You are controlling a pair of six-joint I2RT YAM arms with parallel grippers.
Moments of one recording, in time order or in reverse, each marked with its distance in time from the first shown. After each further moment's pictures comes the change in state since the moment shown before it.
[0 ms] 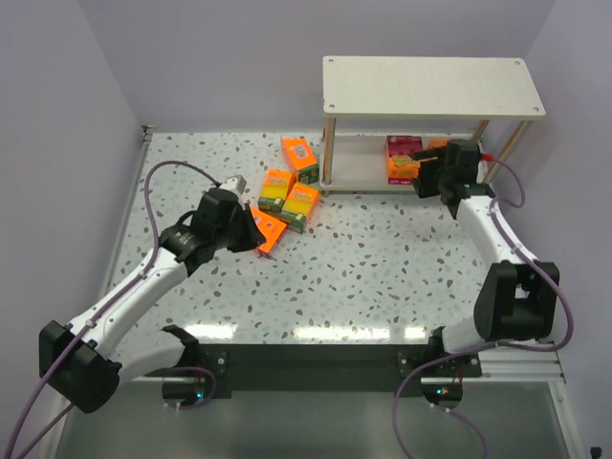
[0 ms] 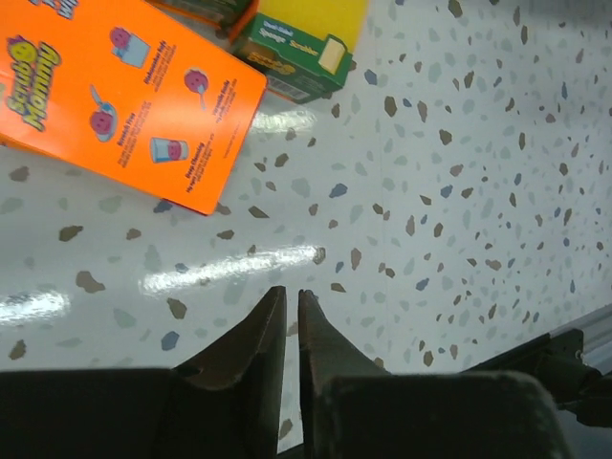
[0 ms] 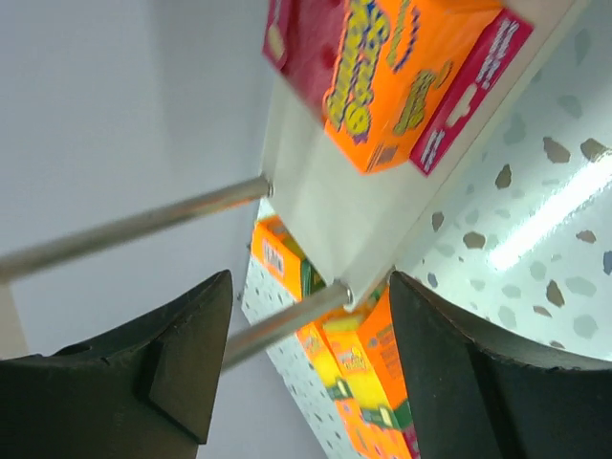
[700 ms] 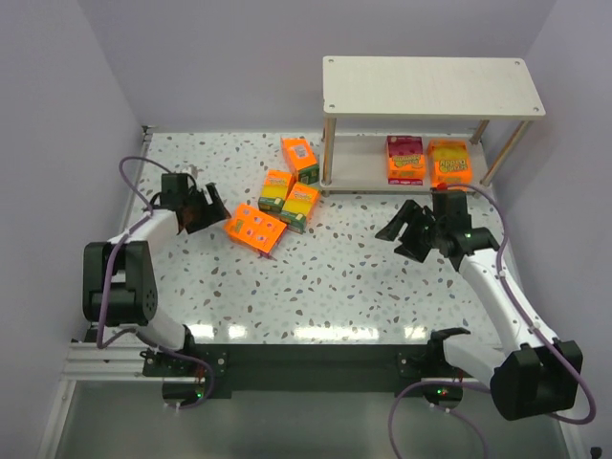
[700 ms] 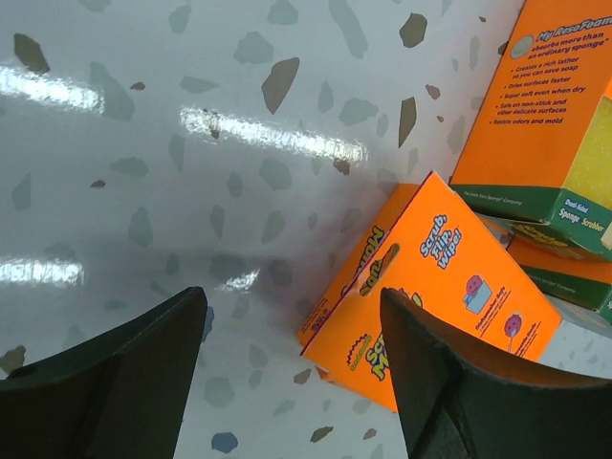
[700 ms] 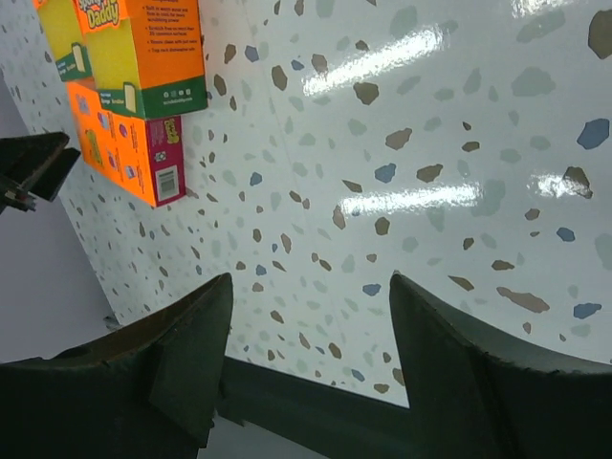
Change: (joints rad) left arm 0.572 0.468 -0.021 0.352 0.171 0.262; right arm 0.152 -0.438 -0.284 -0.406 -0.307 -0.640
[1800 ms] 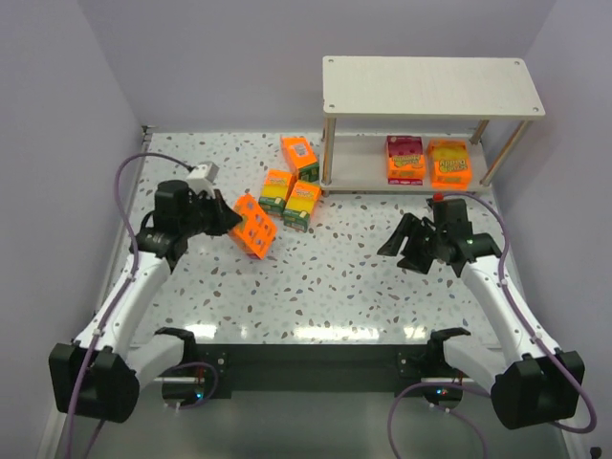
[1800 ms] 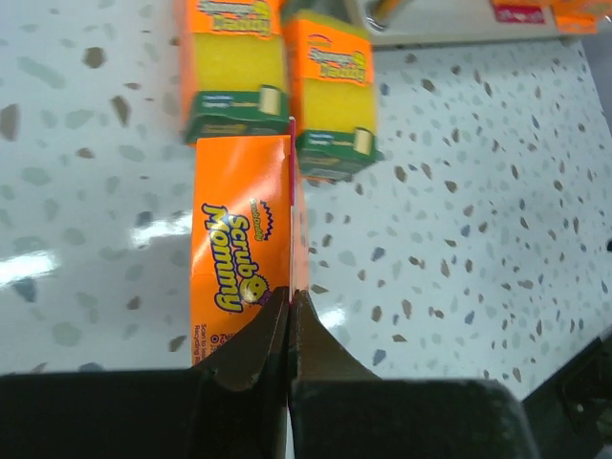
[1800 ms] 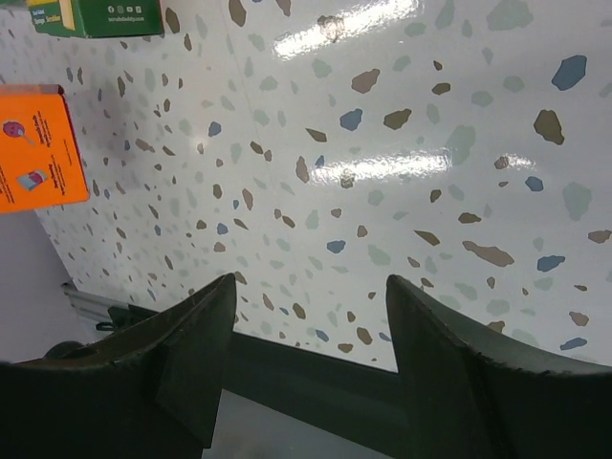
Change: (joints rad) left arm -0.083 -0.483 -0.088 -0.096 0.267 0.106; right arm 0.000 -0.053 -0.033 -0.117 -0.025 -0.094
